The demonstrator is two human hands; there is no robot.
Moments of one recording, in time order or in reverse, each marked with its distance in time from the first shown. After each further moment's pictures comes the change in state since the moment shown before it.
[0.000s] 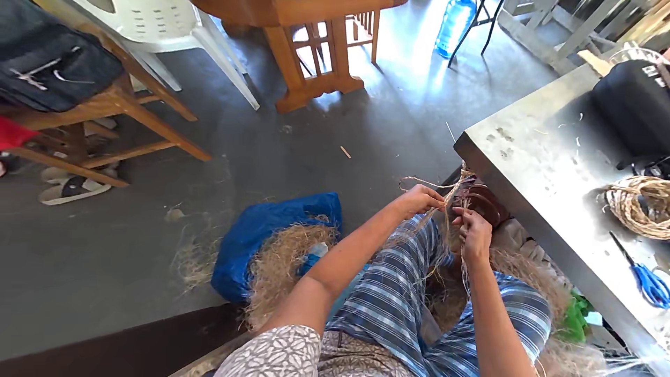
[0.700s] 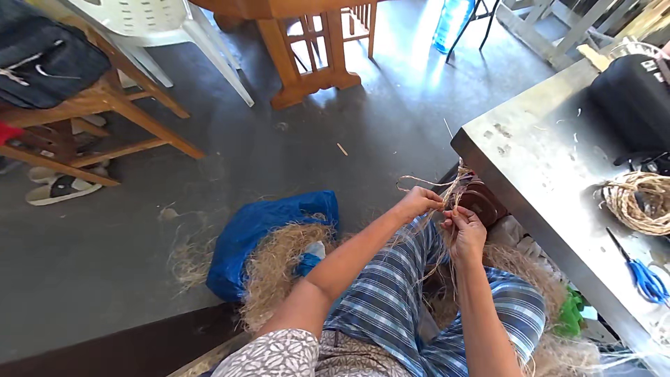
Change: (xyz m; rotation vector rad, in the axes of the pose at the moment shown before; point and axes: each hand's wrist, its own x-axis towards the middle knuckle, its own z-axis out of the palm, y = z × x) left_hand 0.001 -0.014 0.015 0.023 0.080 0.077; right_hand -0.014 -0.007 0.020 0.451 0.155 0.127
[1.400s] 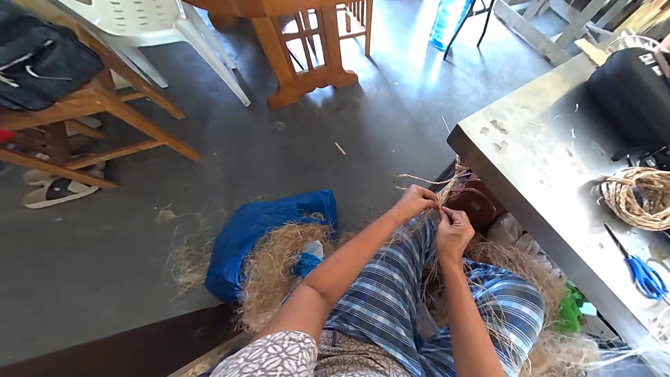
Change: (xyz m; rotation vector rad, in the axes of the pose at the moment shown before) left_hand 0.000 -0.009 -0.001 0.212 0.026 0.227; right_hand 0.000 0.035 -0.002 -0.901 0.088 -0.739
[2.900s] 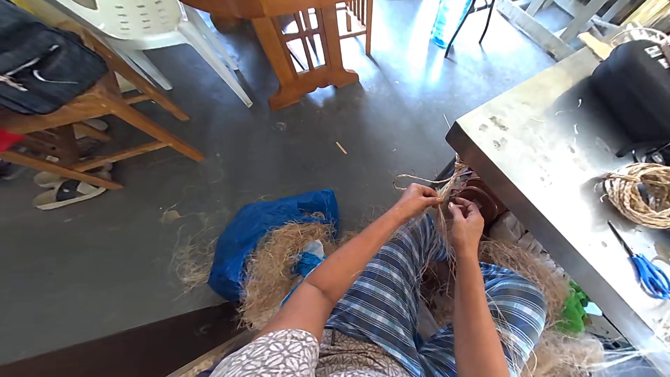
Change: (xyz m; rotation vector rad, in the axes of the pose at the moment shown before) left_hand 0.006 -0.002 0.004 0.005 0.022 -0.030; right_hand 0.033 -0.003 -0.027 0.219 -0.275 0.455
